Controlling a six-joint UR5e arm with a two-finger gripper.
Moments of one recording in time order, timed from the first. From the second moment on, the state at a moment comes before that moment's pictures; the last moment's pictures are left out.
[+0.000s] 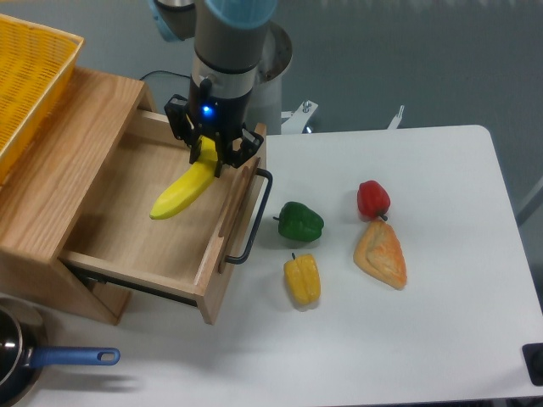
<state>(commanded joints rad) 2.33 -1.68 -1.43 -1.60 1.36 0.73</state>
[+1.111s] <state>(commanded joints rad) 2.22 -1.74 -1.45 -1.51 1.44 0.64</state>
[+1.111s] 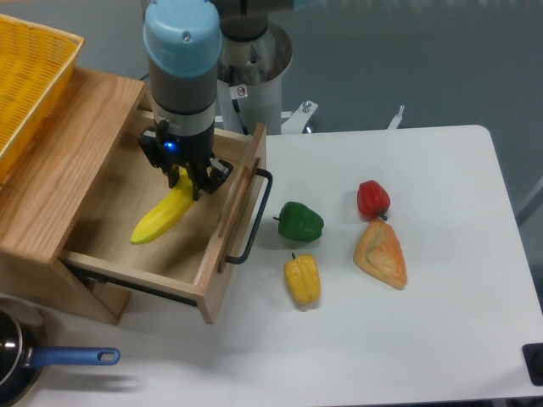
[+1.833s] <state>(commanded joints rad) 2.20 -1.75 -1.45 -1.50 1.46 0.63</state>
